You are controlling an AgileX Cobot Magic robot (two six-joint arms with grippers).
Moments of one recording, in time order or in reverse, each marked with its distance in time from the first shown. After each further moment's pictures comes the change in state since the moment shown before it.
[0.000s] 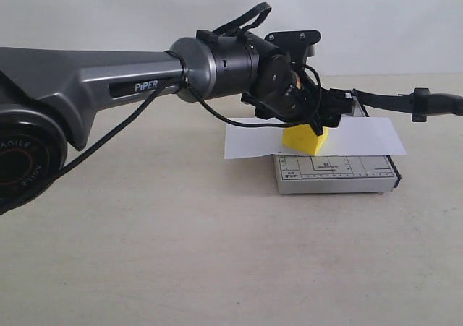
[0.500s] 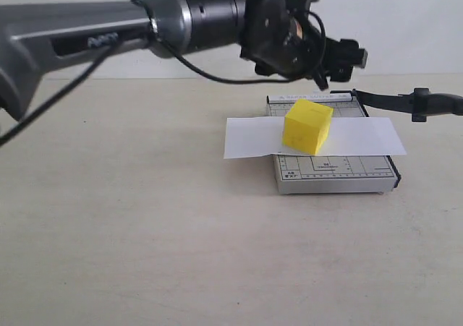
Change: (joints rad) left arm 0.000 -0.133 0.000 -0.019 0.018 0.058; right arm 0.000 0.000 0.000 0.000 -0.006 0.000
